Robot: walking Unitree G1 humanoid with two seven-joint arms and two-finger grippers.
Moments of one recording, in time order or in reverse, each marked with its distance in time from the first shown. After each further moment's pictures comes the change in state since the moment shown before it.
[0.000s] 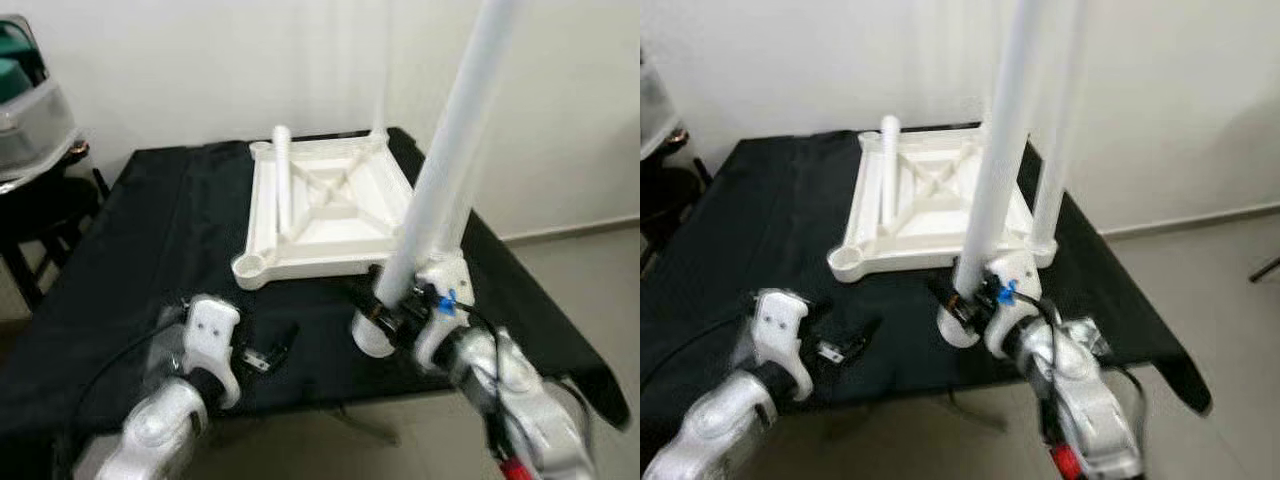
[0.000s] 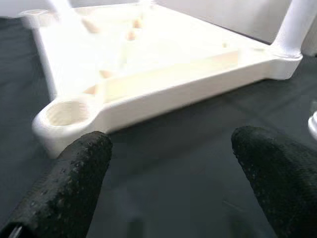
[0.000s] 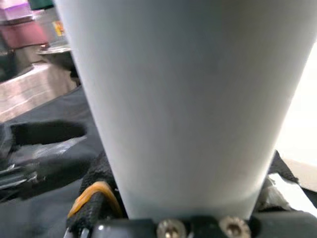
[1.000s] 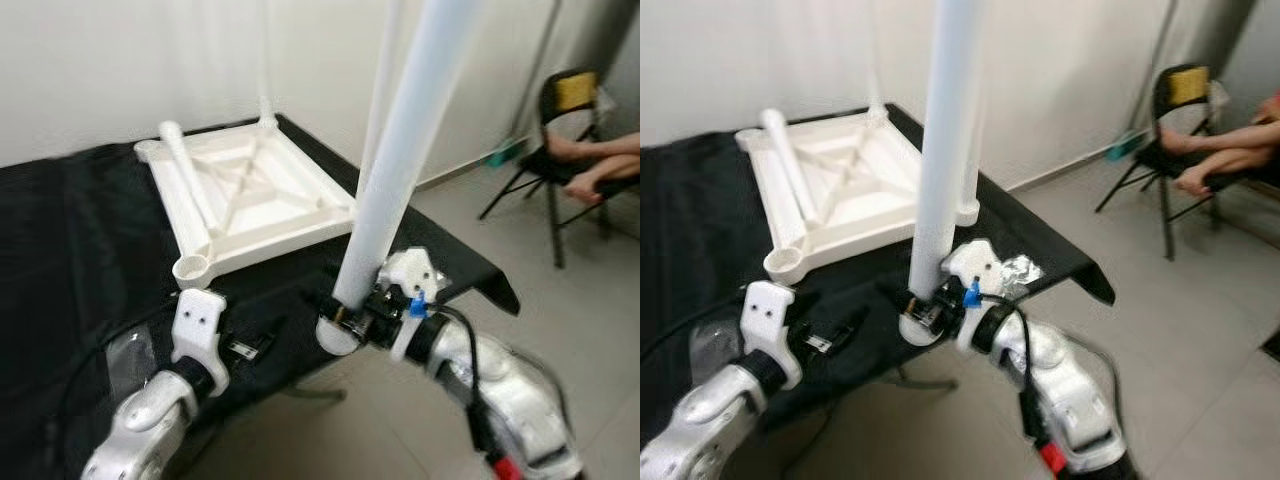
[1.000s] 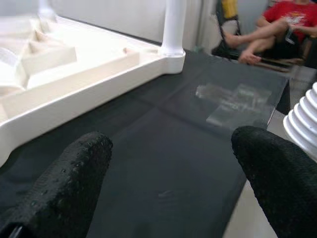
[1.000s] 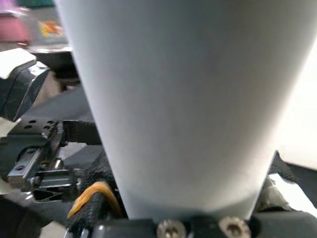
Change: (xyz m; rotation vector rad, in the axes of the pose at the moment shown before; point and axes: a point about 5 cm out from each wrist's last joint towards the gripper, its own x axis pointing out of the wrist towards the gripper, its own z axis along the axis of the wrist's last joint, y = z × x) left arm 0.004 0.001 0.007 -0.014 -0.018 -0.043; right arm 0.008 0.019 0.019 -0.084 -0.041 0.175
